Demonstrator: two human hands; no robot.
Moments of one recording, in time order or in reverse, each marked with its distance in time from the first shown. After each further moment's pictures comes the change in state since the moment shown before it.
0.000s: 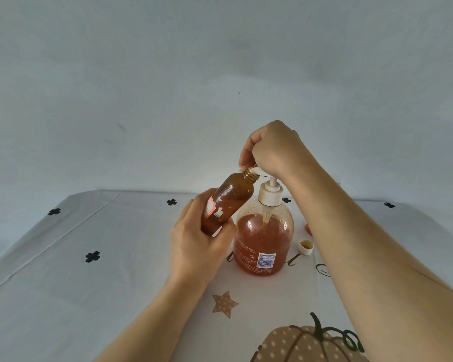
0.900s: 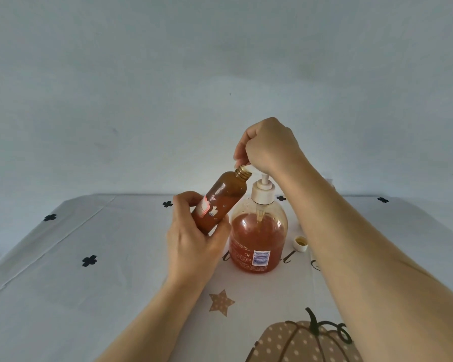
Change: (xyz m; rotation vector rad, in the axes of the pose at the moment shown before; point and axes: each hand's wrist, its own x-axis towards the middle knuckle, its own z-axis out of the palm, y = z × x) left_hand -0.001 -0.002 0.002 0.058 0.034 -0.003; right_hand -0.003 -0.001 -0.001 0.073 0.068 0.034
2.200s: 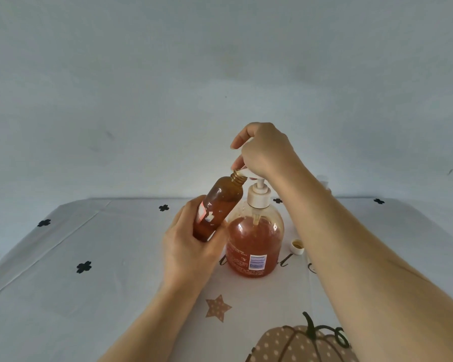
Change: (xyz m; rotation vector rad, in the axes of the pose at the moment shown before) left_hand 0.002 0.001 0.000 -0.045 -0.039 0.047; right_hand -0.013 -0.007 -0.007 0.021 -0.030 0.018
